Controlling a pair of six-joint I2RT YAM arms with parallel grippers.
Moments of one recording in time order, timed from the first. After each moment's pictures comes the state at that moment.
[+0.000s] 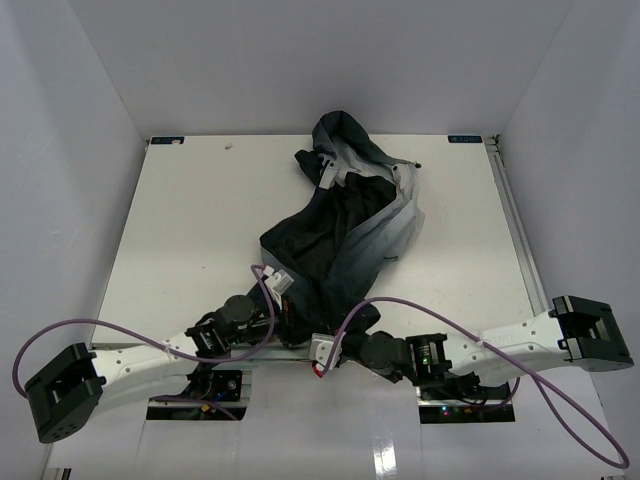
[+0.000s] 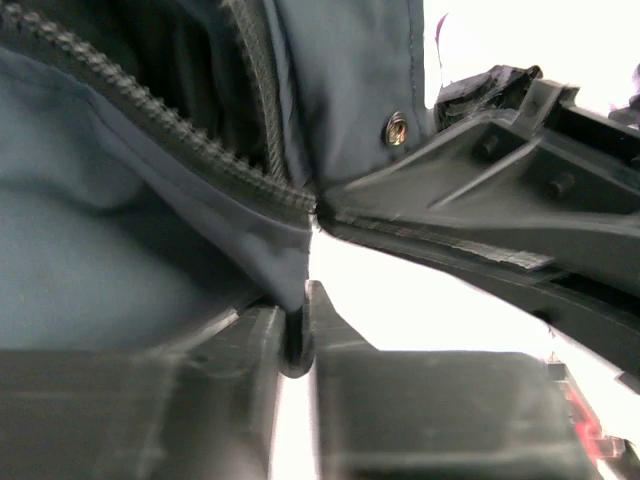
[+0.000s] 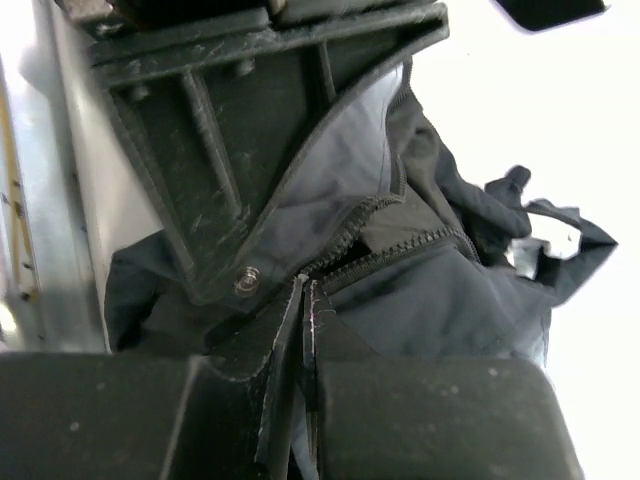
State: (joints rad) left arm -0.99 0.85 0.12 0.54 0.28 -0.73; right arm 1.63 1.09 0.44 0.33 0.61 -0.65
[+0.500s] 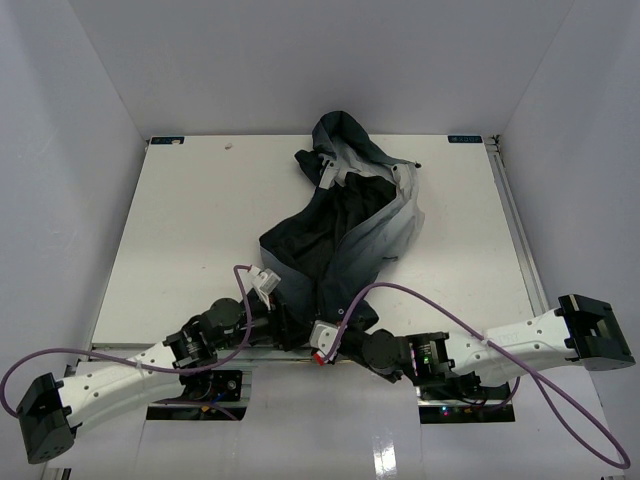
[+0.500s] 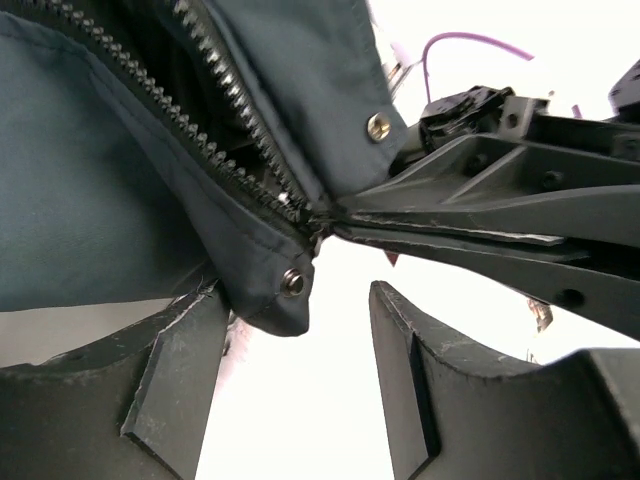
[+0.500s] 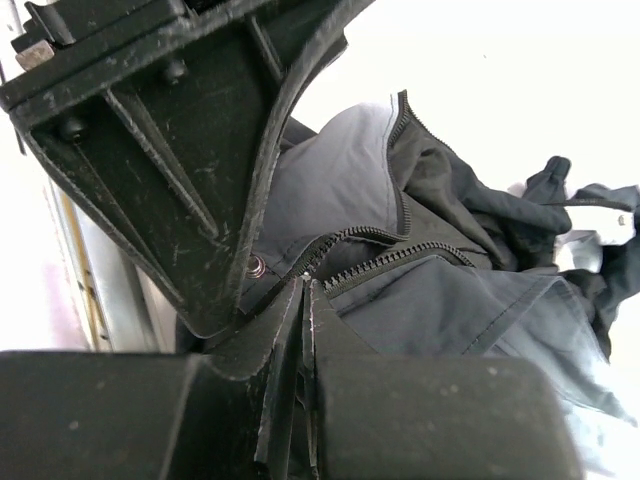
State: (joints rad) left arm -1.01 0.56 0.17 0.20 0.20 -0.76; right arm 1.66 1.08 0.50 0.32 0.61 -0.45
